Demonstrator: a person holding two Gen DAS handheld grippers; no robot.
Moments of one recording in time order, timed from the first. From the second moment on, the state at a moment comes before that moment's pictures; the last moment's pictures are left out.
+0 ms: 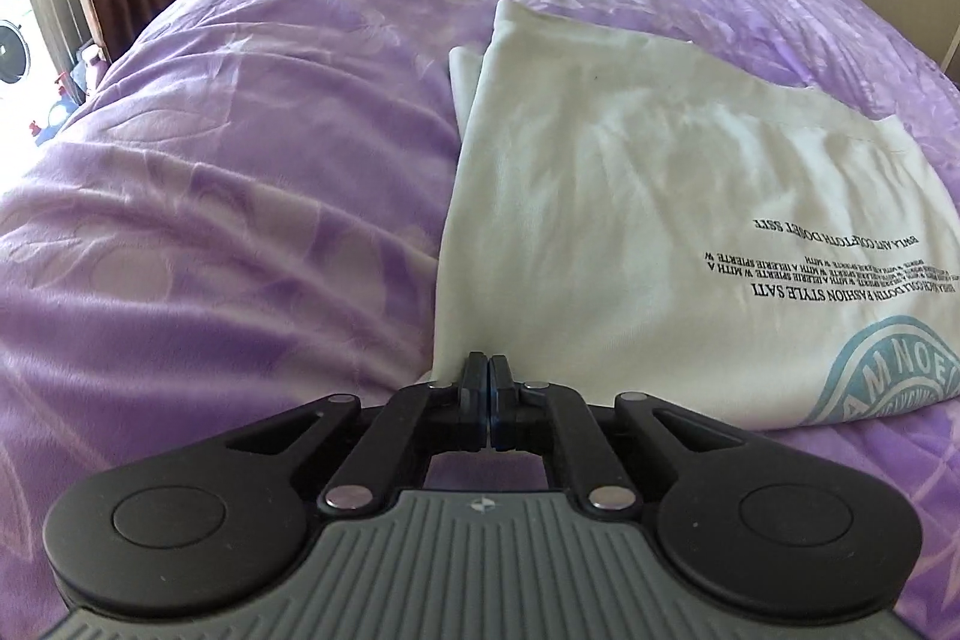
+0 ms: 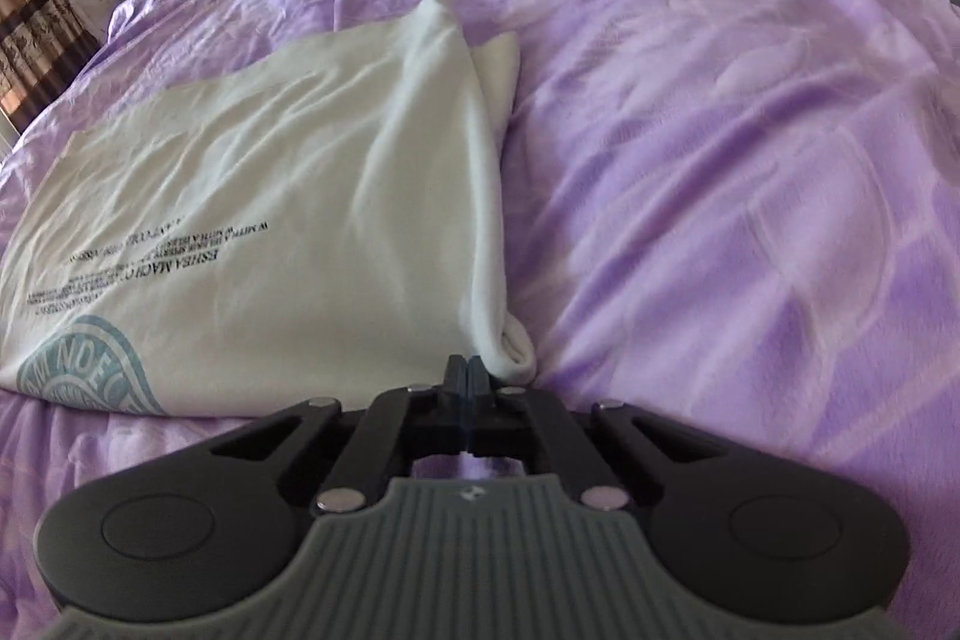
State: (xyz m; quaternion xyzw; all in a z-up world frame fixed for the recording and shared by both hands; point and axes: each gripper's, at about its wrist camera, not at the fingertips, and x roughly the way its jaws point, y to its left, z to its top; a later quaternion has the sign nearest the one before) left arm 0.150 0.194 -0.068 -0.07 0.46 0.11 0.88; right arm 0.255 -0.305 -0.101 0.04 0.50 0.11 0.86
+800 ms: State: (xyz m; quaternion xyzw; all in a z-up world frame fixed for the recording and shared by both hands) left arm 0.155 0.086 -0.032 -0.02 0.39 -0.02 0.92; right arm 0.228 -0.235 -0.040 0.01 0.39 0.21 0.90
